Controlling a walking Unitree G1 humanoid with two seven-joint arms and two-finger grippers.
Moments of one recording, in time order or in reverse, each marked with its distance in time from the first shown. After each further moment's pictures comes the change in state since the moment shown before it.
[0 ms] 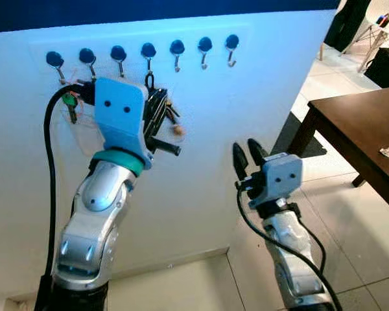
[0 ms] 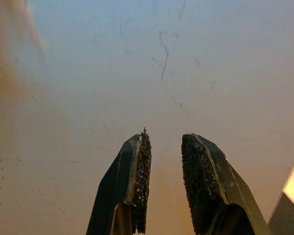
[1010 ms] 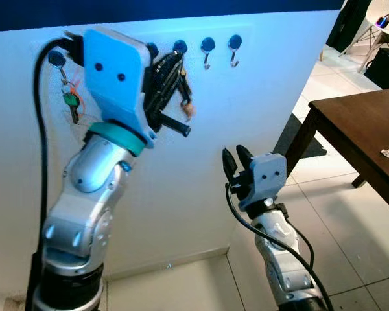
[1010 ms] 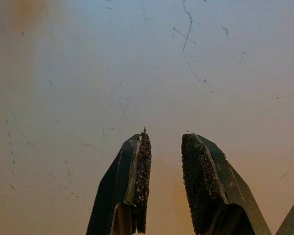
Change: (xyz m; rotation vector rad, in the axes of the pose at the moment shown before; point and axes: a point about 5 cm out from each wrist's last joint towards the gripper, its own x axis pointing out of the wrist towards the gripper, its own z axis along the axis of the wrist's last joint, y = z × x) left arm 0.010 -0.010 0.031 0.016 -0.083 -0.142; right arm -0.001 0.010 -0.010 0.014 0.057 0.009
